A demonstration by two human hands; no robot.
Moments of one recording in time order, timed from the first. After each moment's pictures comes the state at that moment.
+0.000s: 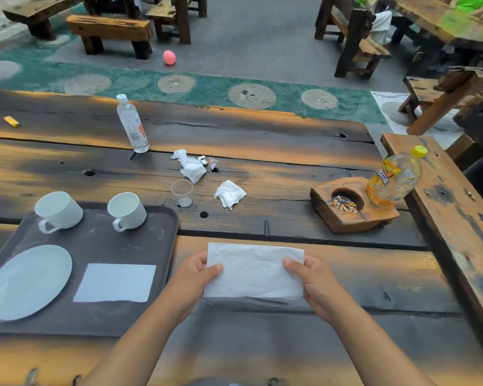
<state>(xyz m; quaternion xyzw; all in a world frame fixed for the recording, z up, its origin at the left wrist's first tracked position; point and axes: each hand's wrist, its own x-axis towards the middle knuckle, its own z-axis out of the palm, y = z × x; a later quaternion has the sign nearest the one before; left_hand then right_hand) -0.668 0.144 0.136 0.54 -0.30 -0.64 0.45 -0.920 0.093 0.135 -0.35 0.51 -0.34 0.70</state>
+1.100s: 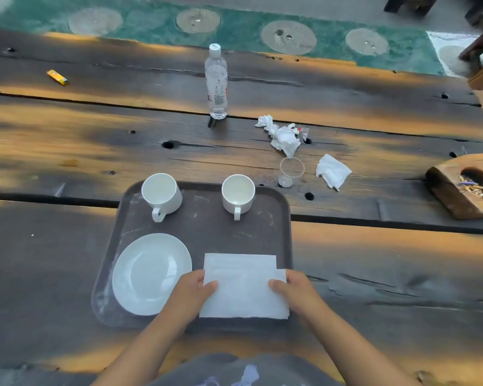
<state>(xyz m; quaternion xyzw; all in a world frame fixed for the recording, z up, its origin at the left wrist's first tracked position) -0.344 0.196 0.050 0.73 -0.31 -0.57 0.22 -0.586 0.141 0.036 -0.38 0.67 -0.11 0.63</state>
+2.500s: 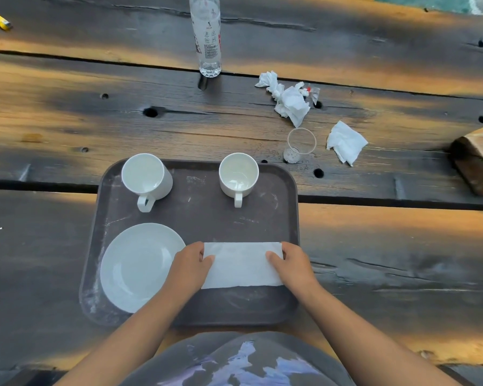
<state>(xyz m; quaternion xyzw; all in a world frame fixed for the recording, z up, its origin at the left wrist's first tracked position) -0.330 0.145 -0.008 0.80 -0.44 -0.41 0.02 -0.565 0.110 -0.008 -0.51 0.71 -0.03 0.49</state>
